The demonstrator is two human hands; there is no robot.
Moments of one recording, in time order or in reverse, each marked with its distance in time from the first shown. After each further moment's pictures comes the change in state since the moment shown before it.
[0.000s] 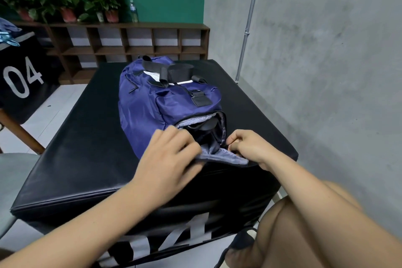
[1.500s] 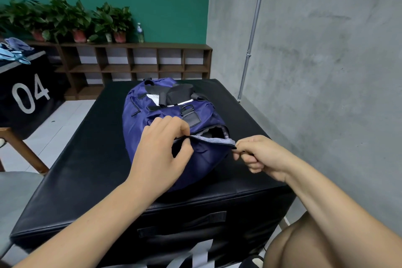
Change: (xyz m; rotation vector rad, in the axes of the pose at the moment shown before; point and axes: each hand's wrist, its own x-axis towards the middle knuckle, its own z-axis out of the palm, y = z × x) left_hand 0.046 -0.028 -0.028 -0.243 0.128 -0.379; right_hand -0.025 -0.059 -0.032 0.299 -0.224 -0.080
